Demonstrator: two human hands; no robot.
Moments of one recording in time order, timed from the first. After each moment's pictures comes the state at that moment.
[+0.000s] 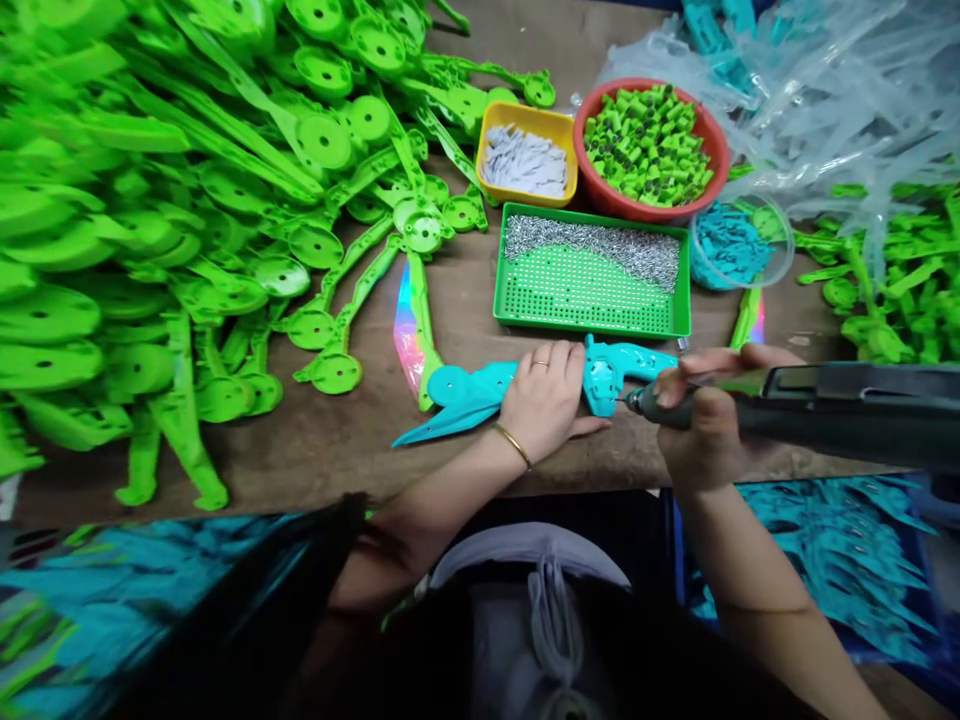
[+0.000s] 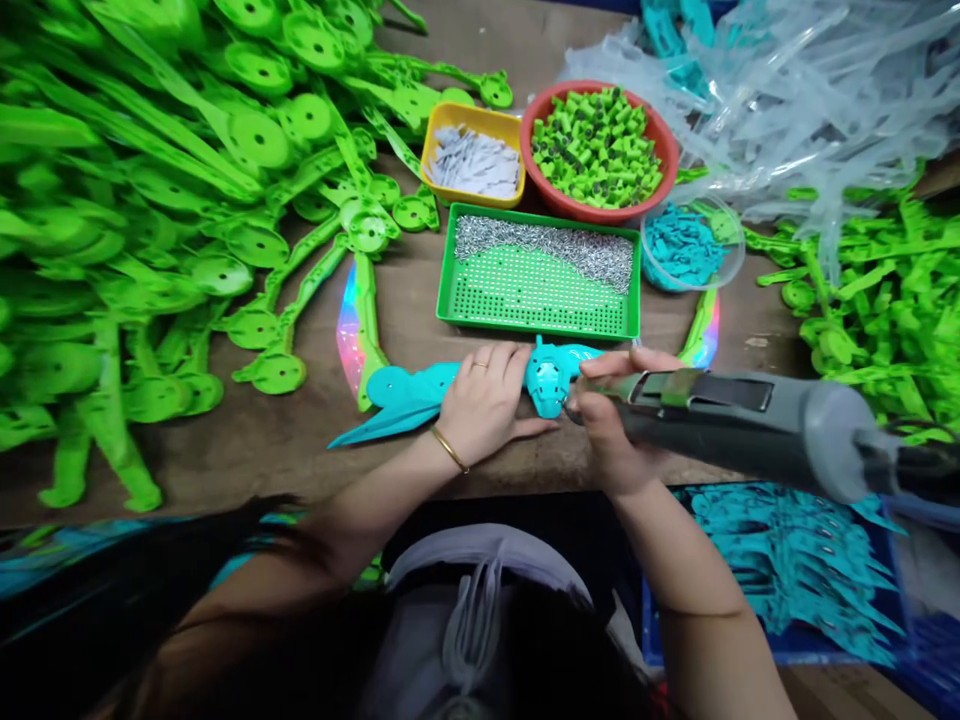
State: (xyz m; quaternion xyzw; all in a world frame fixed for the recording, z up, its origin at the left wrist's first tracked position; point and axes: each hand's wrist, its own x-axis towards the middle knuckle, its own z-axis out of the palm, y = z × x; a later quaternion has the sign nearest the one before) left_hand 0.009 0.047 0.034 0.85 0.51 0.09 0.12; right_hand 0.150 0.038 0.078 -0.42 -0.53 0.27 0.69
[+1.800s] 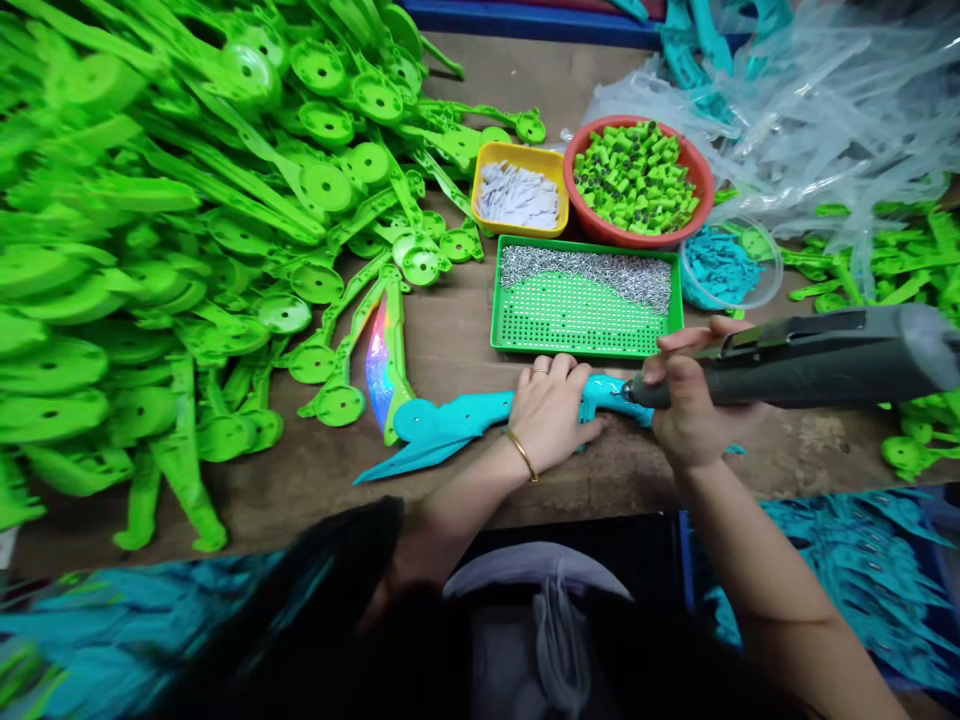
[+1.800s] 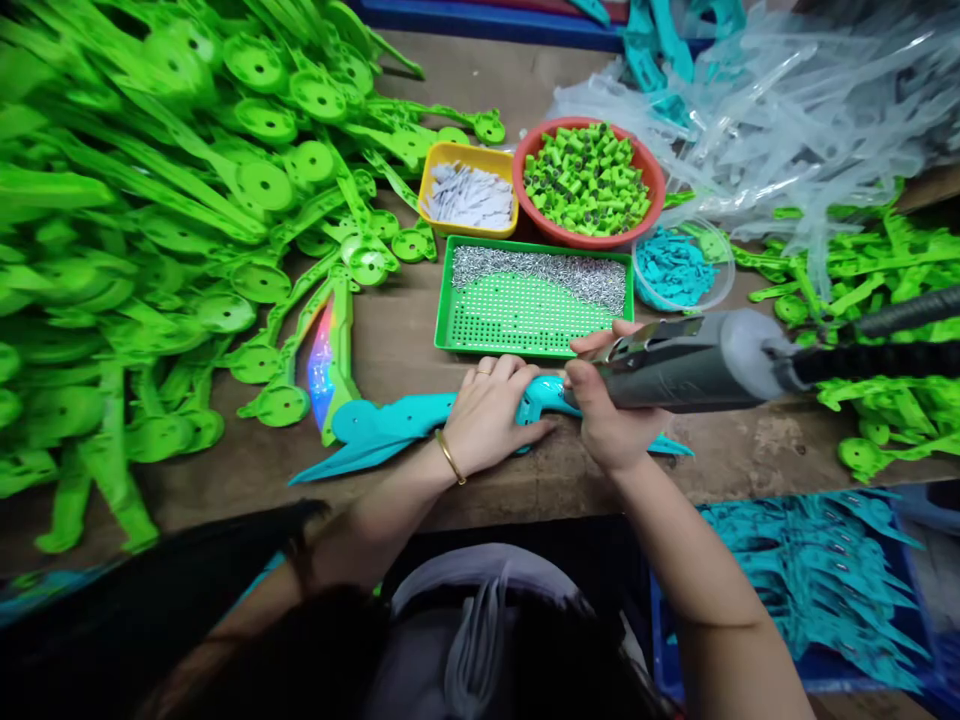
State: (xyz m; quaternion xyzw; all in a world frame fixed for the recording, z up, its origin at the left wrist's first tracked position) left_hand 0.014 0.073 0.052 0.80 0.54 0.05 0.26; right_hand 0.149 0.077 0.071 -0.43 -0.51 0.30 0.69
